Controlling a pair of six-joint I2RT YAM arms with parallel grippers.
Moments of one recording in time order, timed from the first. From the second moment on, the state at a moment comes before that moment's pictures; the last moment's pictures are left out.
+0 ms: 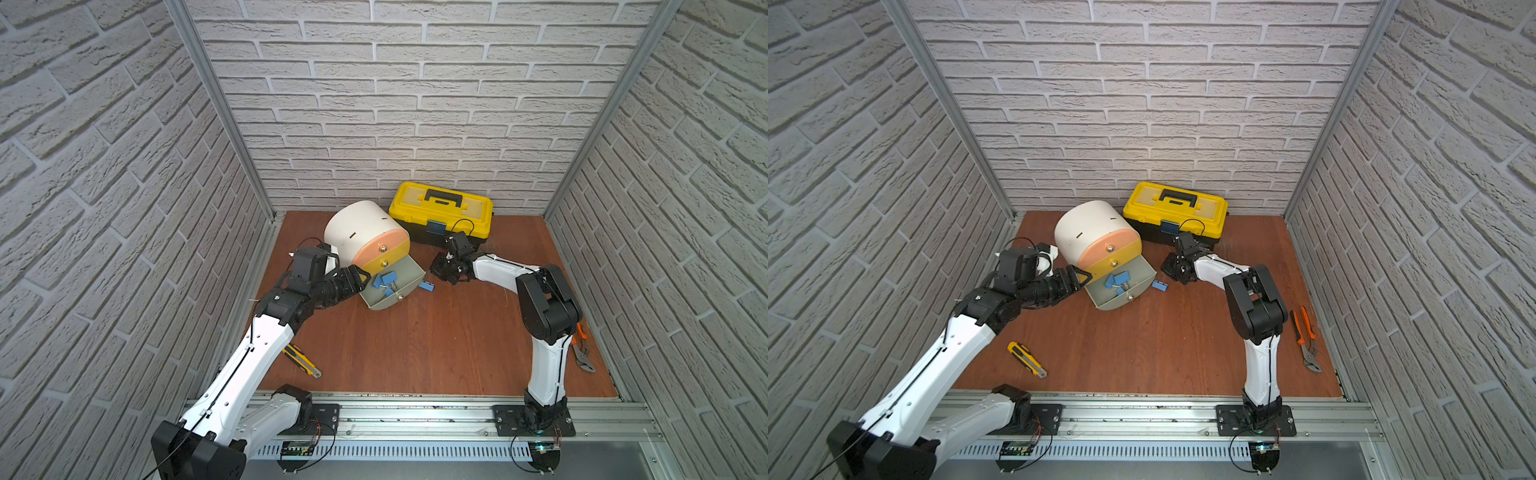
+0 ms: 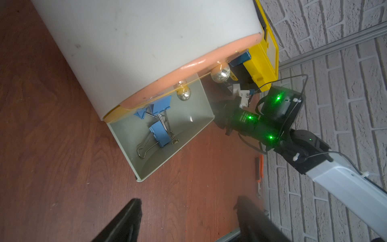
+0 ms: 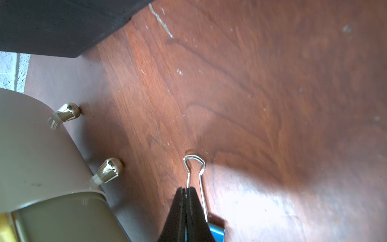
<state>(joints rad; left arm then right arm) -0.34 1.02 0.99 -0.66 0.33 -0.74 0.33 2.03 1.34 -0.29 -0.20 0.95</state>
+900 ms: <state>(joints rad) -0.34 1.01 0.99 -0.67 0.32 -0.75 0.35 1.90 1.07 -0.18 -0.22 1.02</state>
